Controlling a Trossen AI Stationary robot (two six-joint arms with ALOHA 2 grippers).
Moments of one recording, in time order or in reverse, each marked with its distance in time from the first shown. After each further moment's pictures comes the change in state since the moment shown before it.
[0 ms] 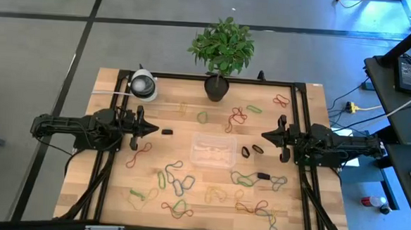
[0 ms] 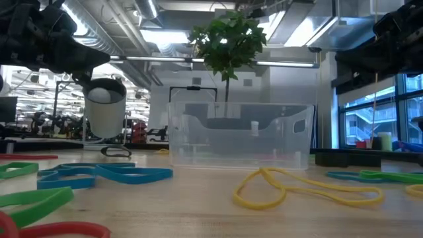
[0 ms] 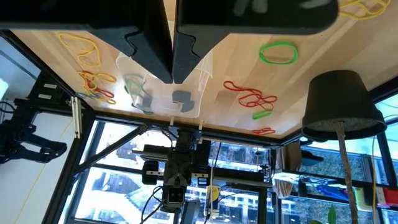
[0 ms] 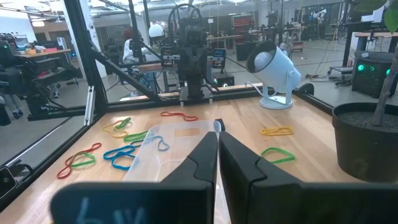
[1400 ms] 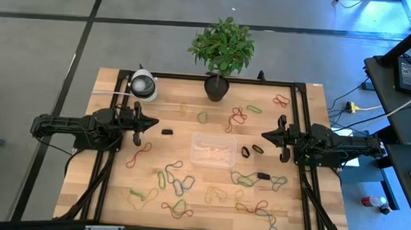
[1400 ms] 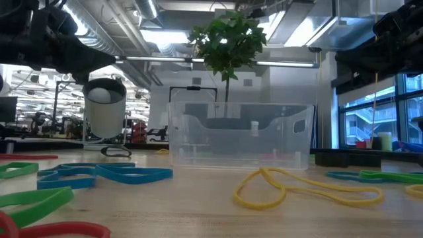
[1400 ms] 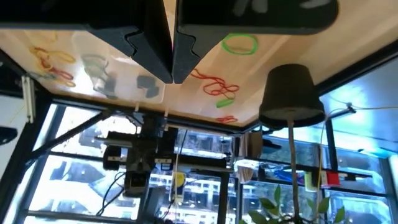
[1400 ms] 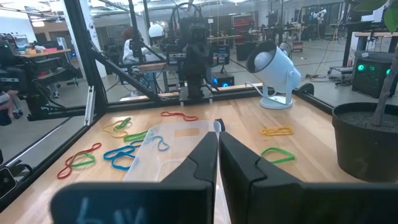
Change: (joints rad) left arm 0.001 0.000 0.000 0.035 -0.159 0.021; right arm 0.000 0.000 0.000 0.000 0.000 0.002
